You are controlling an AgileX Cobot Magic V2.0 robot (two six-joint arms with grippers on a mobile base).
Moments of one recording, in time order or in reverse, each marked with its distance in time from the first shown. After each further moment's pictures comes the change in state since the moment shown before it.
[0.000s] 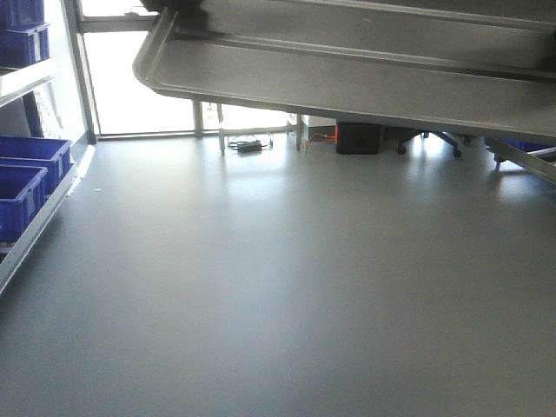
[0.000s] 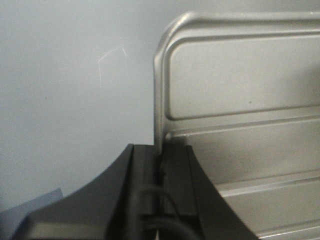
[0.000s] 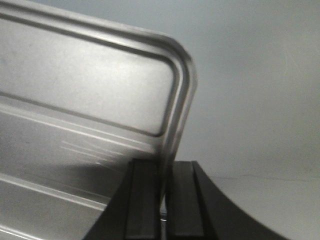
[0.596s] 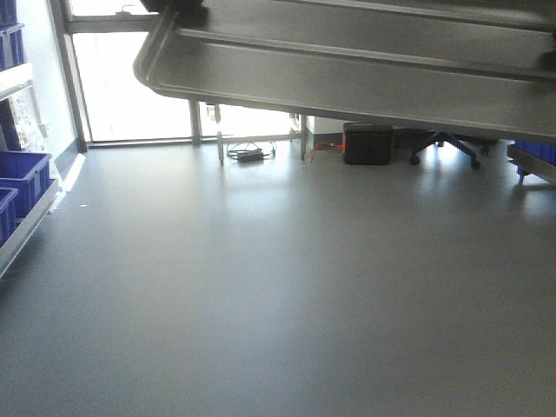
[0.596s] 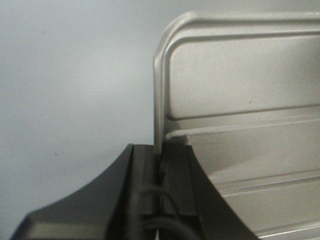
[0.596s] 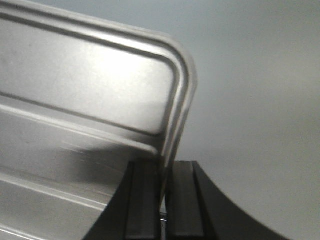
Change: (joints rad) left arm 0.000 0.000 0.000 0.000 0.000 0.000; right arm 0.000 0.000 0.000 0.000 0.000 0.000
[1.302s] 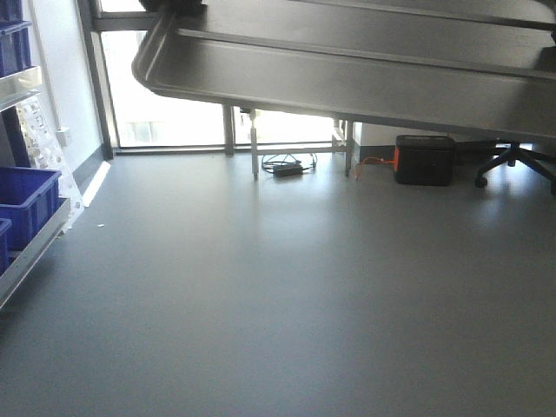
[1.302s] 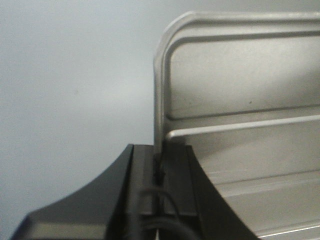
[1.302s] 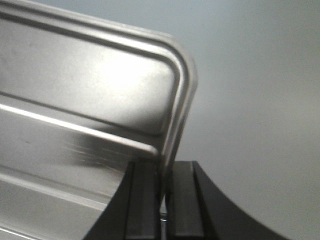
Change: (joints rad) left arm 0.000 0.000 0.000 0.000 0.000 0.000; right arm 0.000 0.000 0.000 0.000 0.000 0.000
